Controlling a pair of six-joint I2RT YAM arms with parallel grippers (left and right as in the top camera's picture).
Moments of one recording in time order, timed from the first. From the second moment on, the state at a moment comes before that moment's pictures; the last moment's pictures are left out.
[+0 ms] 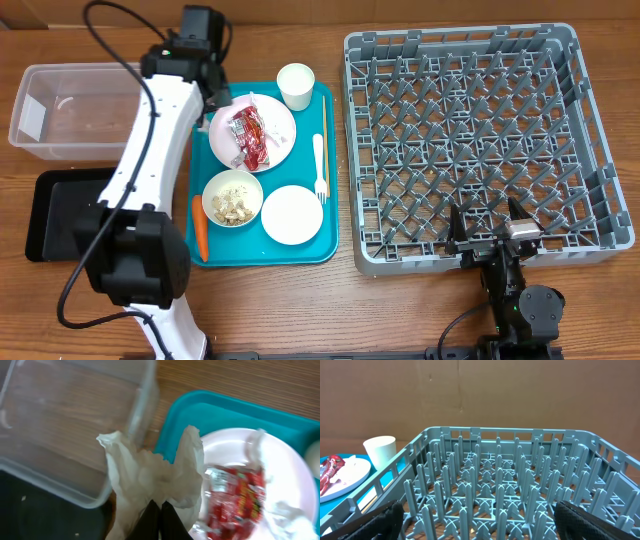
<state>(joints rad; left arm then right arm) -0.10 1.96 1.83 -1.05 -0.33 -0.39 0.02 0.01 0.02 -0.03 -0.10 0.00</state>
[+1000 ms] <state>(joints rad) 0.34 2.12 1.83 -0.74 -0.31 -0.26 0.02 0.01 0.02 -0.03 -0.10 0.00</state>
